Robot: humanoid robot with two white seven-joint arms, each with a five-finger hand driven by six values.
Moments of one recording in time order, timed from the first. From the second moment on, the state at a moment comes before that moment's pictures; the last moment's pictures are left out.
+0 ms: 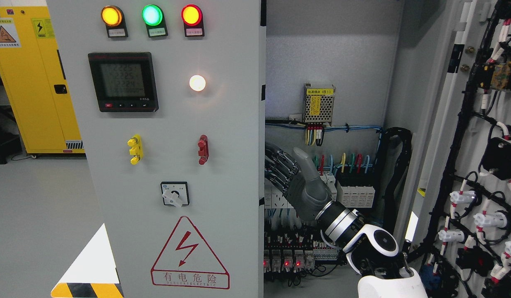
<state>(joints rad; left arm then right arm) 0.00 0.00 -0.28 0.00 0.42 -0.17 -0.18 -0.78 0.06 0.06 -1.29 -0.38 0.21 0.64</state>
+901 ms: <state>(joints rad) 0.00 0.00 -0.28 0.00 0.42 -0.17 -0.18 -0.83 0.05 0.05 -1.21 -0.39 0.21 0.77</state>
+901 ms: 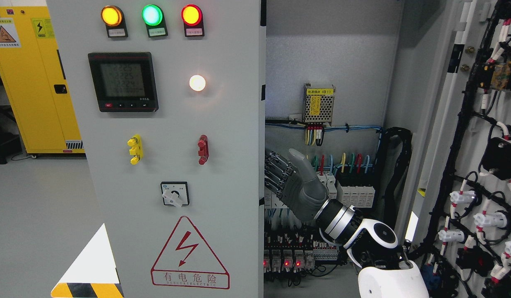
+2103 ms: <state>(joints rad) 0.00 0.00 -0.28 0.00 0.42 -0.17 -0.18 -0.86 0.05 0.05 -1.19 -0.39 0.22 0.85</state>
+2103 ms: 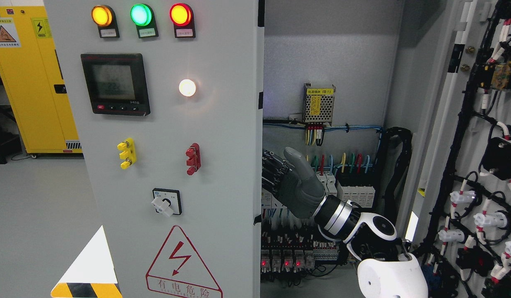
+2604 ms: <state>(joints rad) 0.00 0.00 -0.28 0.00 0.42 -0.17 -0.18 -0.77 0.03 0.10 -1.28 -0.40 0.22 0.85</state>
